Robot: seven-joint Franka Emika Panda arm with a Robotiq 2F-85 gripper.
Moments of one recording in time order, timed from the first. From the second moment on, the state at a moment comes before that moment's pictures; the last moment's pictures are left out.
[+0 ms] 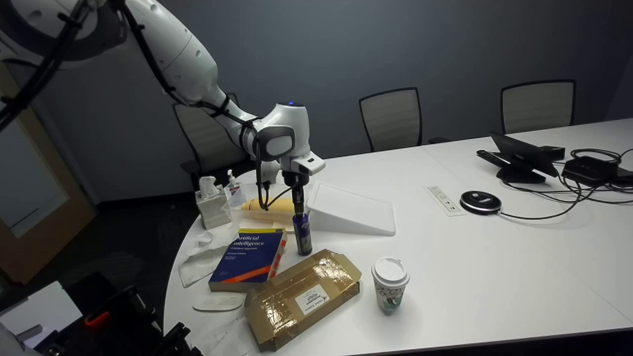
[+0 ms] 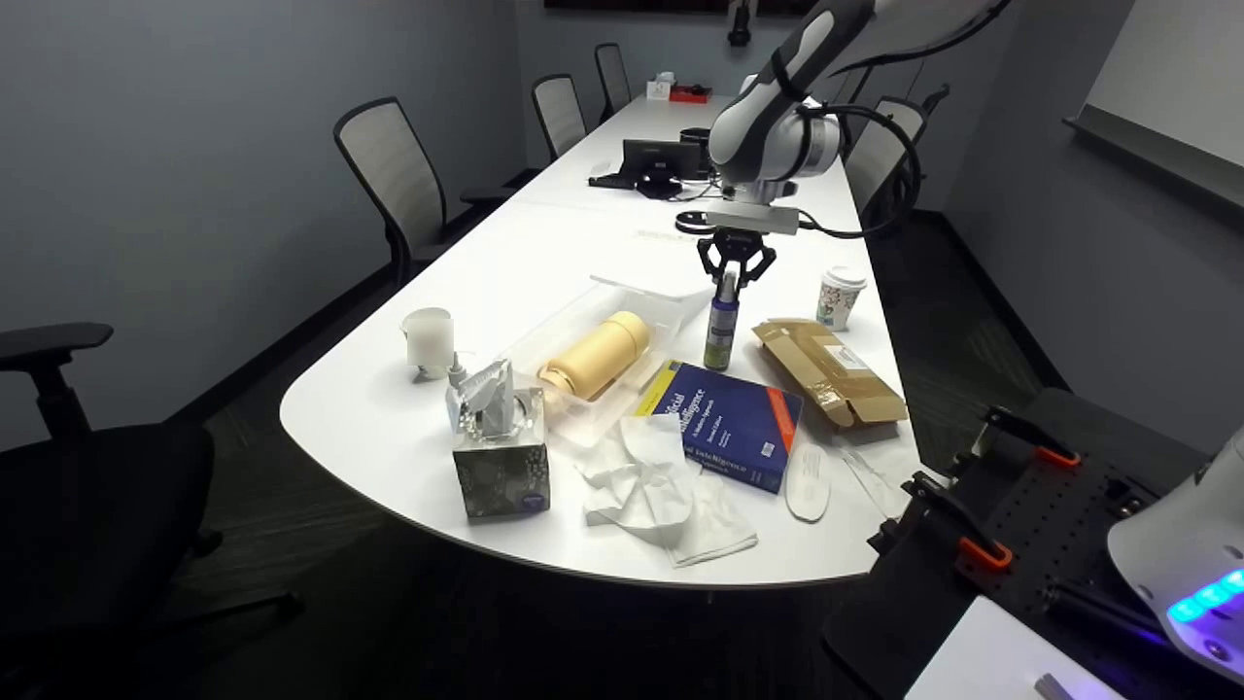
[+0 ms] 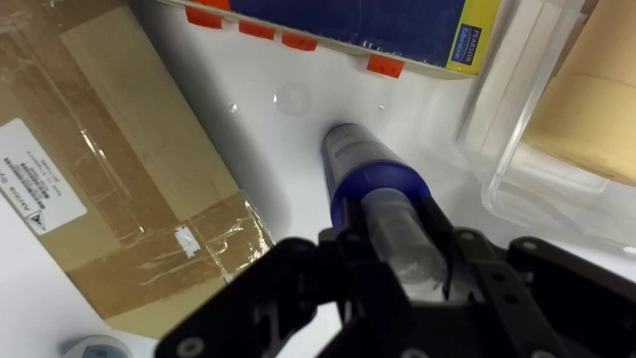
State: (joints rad) arm -0.03 0.70 -0.13 -1.80 0.22 2.49 0.56
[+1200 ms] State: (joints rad) arm 0.16 0.43 -0.01 -1.70 0.05 2.19 0.53
